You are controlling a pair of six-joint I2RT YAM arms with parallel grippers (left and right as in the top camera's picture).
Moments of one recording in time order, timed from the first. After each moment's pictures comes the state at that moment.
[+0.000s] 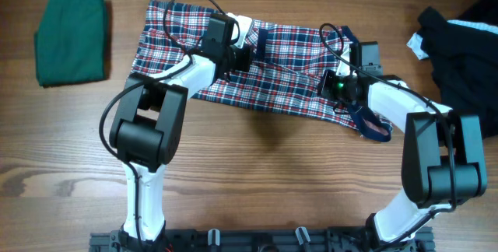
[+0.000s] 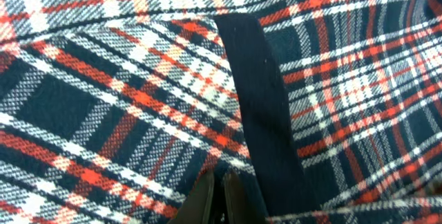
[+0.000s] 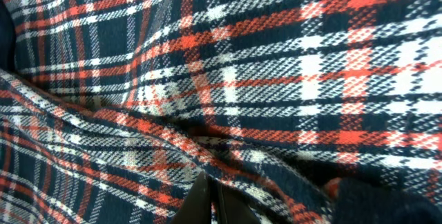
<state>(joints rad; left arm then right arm) -0.36 2.21 1.39 -0.02 0.27 -0.09 0.07 1.85 0.95 -0.21 -0.31 0.34</state>
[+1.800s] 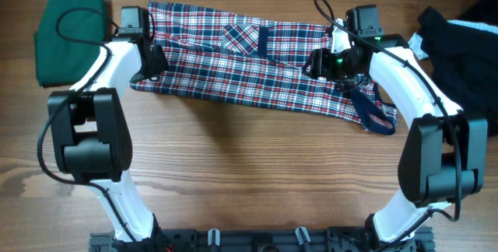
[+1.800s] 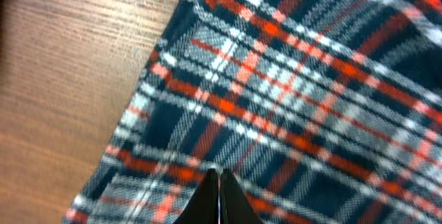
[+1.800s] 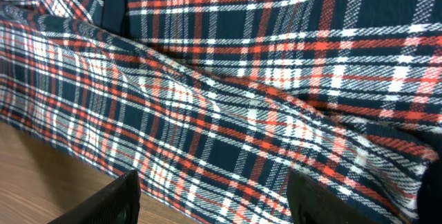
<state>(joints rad) 0.02 2.06 1.41 -0.61 -0.11 -0.31 0.12 1.86 1.33 -0.71 -0.35 0.20</state>
